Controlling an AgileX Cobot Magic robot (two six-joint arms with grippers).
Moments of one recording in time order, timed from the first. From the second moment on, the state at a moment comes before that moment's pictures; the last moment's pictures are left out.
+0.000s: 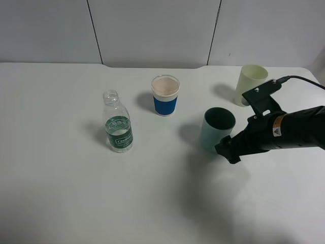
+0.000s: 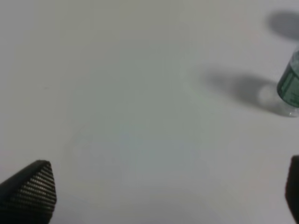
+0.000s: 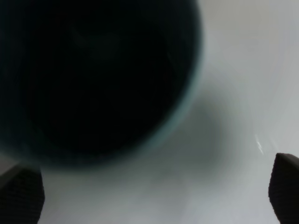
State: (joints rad) left arm -0.10 -0.01 -0.51 0.01 1.06 0.01; right arm 0.39 1.40 -0.43 -0.23 0.05 0.09
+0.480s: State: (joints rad) left arm -0.10 -0.01 -0.51 0.01 1.06 0.01; right arm 0.39 1.61 -0.43 -0.23 -0.24 -0.03
